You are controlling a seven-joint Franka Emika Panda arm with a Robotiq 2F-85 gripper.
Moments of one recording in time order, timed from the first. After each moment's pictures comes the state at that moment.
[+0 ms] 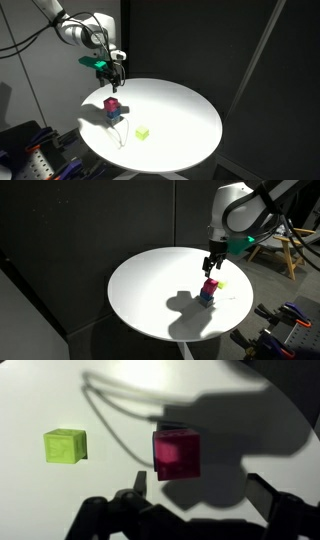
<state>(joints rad) 0.08 0.07 0.06 -2.43 -0.02 2.47 0.07</state>
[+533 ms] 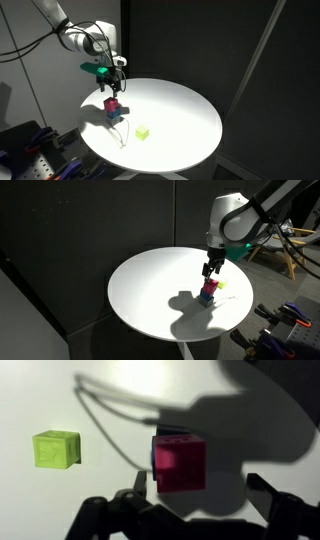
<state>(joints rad) 0.08 0.13 0.06 -2.43 -0.02 2.52 0.05</state>
